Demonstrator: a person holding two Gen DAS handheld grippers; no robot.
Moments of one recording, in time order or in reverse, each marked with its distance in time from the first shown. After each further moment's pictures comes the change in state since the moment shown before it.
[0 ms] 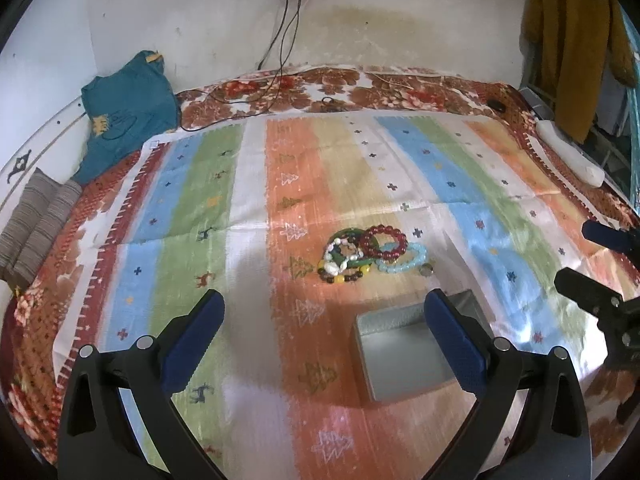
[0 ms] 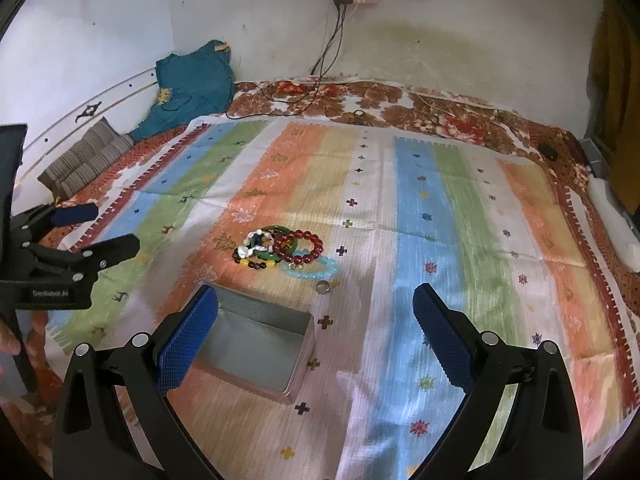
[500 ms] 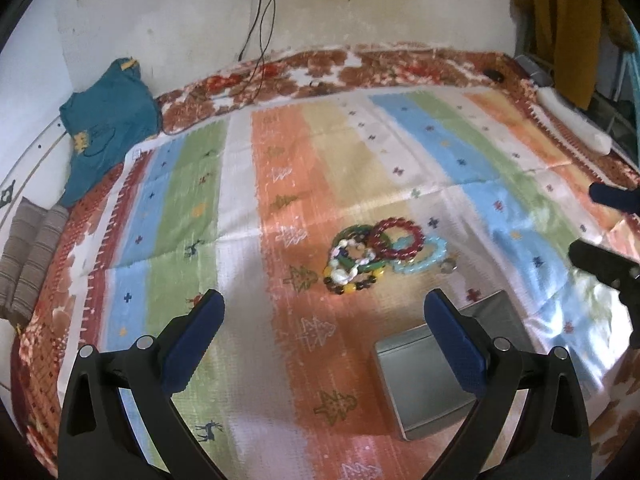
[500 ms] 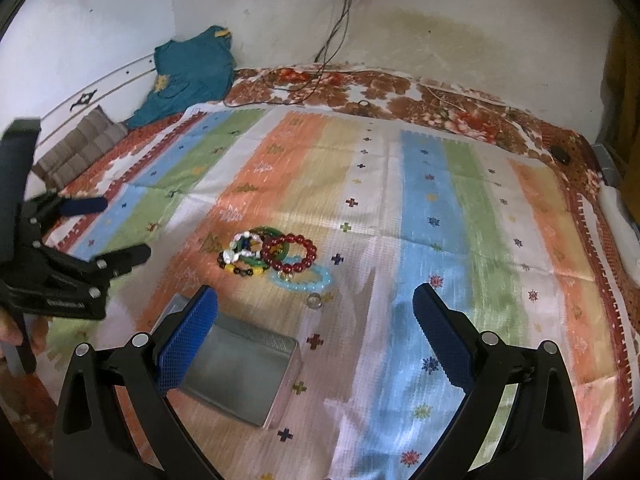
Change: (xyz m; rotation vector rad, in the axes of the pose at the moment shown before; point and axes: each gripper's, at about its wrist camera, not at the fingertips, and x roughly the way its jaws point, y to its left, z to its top) left arm 0.052 -0.001 0.016 0.096 0.066 0.009; right arm 0.042 -0.009 0.018 -0.012 0.044 0.016
